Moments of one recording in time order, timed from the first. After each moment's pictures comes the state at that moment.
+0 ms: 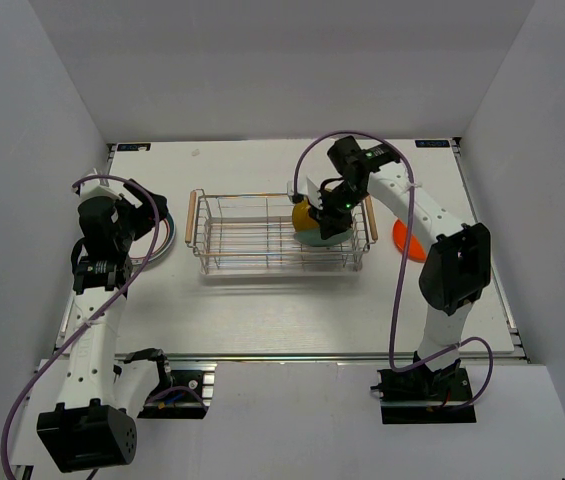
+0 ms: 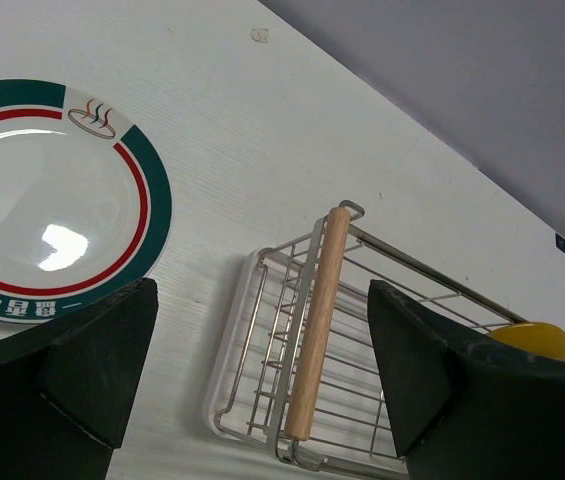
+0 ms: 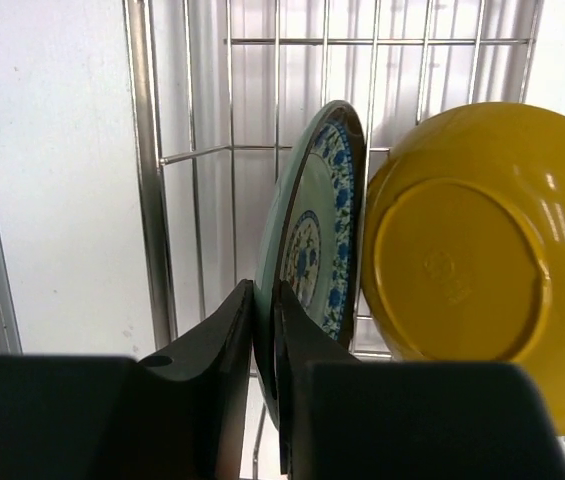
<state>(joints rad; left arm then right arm) 0.11 0.91 0.86 -0.28 0.05 -0.55 0.51 1.87 1.77 -1.23 -0.57 -1.06</state>
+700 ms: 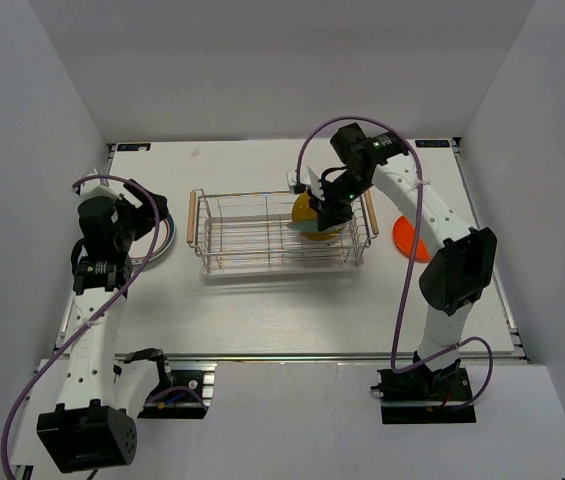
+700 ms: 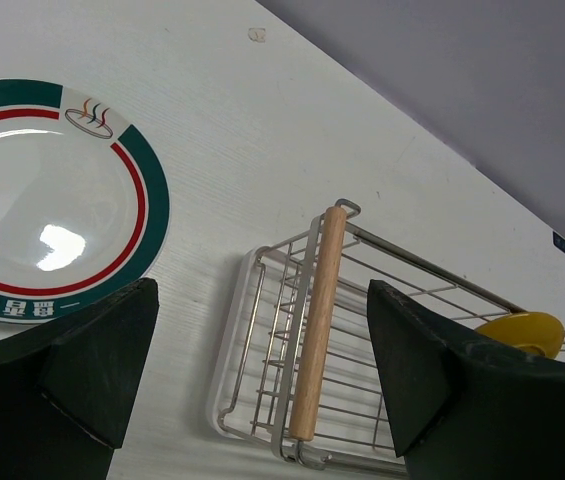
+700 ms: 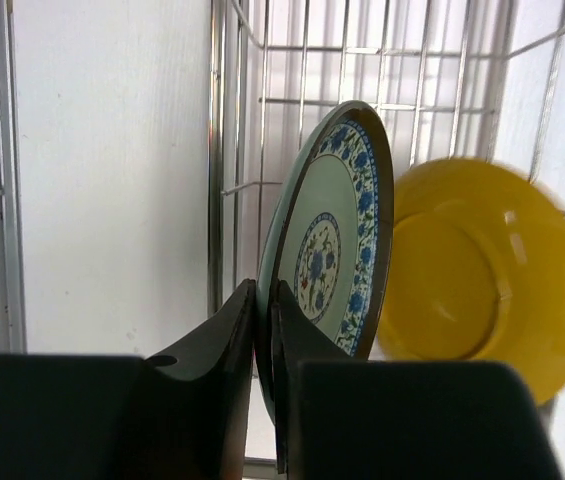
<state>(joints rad) 0.11 0.90 0.86 -0.28 0.05 -0.55 0.51 1.87 1.91 -1.35 -0.65 -1.11</state>
